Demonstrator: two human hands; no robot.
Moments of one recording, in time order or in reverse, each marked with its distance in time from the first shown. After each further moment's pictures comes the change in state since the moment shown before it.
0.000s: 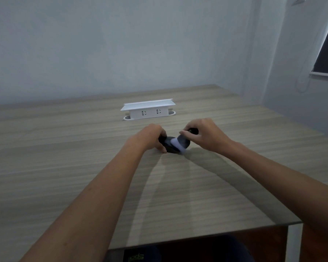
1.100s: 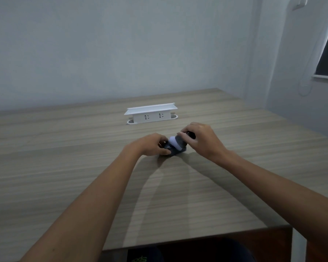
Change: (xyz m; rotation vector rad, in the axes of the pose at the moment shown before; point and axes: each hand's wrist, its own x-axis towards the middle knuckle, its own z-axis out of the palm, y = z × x) left_hand -0.012 -0.012 0.004 -0.189 -0.103 0.025; right_hand -0.002 -0.008 0.019 0.023 0.162 -0.026
